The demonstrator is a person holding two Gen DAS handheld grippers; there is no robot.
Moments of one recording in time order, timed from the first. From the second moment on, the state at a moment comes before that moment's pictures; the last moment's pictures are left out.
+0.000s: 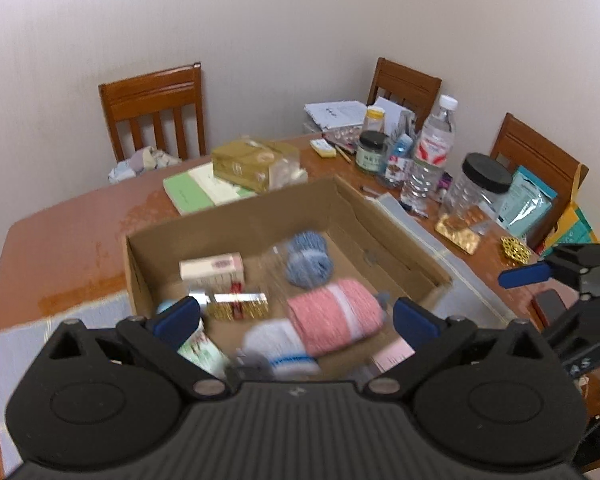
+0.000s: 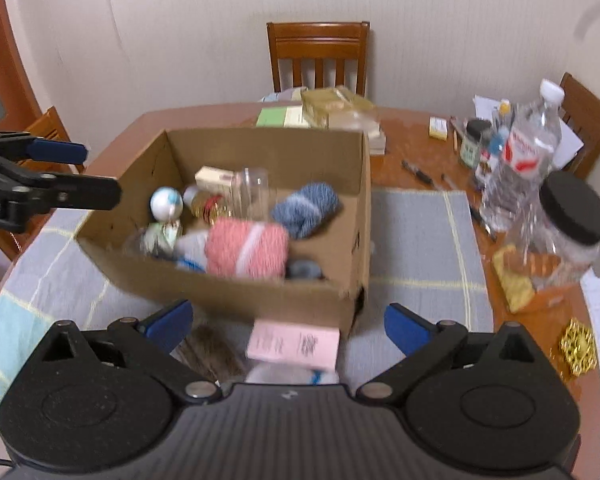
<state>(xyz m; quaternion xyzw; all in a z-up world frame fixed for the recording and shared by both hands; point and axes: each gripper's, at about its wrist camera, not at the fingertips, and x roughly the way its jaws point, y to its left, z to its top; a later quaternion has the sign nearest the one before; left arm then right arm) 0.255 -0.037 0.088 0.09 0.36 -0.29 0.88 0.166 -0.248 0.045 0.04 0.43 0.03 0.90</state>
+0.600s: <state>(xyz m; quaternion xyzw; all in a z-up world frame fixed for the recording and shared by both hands) 0.153 -0.059 0.010 0.12 0.38 -0.24 0.89 0.126 -0.268 -0.032 0.06 0.46 0.07 0.88</state>
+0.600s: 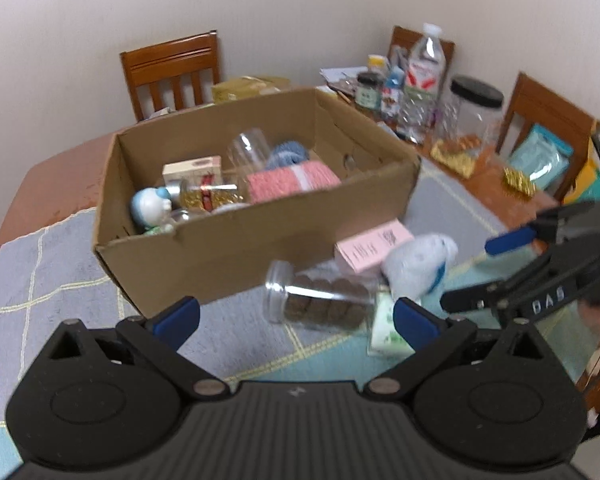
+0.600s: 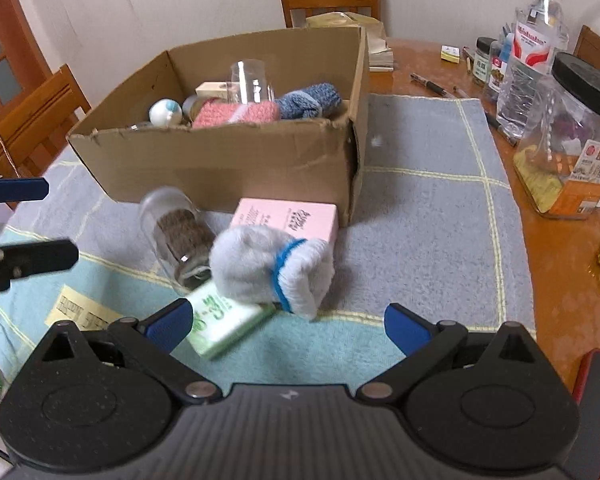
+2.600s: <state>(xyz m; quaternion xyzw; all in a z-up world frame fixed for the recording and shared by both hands) 0.209 -0.094 -0.066 0.13 0.38 -0.32 0.86 0.165 -0.270 -0.051 0.11 0.49 0.02 0.87</state>
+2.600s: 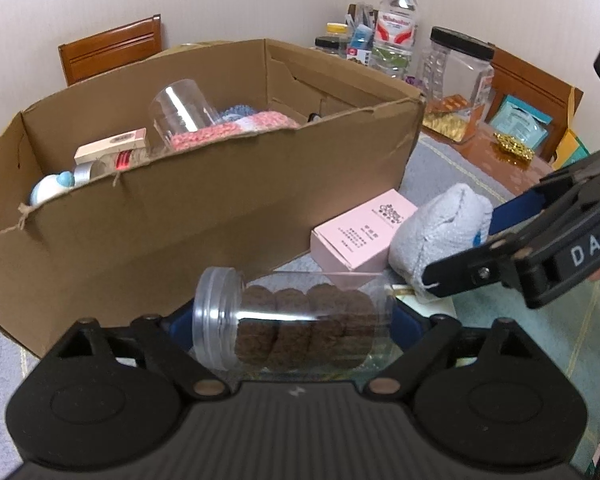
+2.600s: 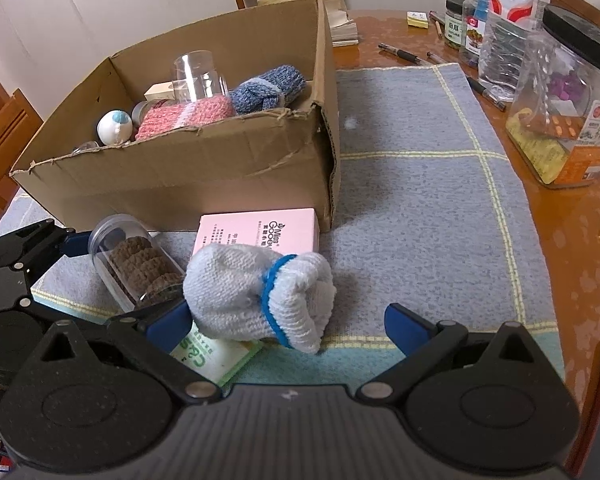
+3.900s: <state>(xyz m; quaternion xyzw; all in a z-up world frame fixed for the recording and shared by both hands) 0.199 -0.049 0.045 0.12 0.38 -0.34 0.85 0.158 -0.259 0.023 0.06 0.46 0.04 0.88</state>
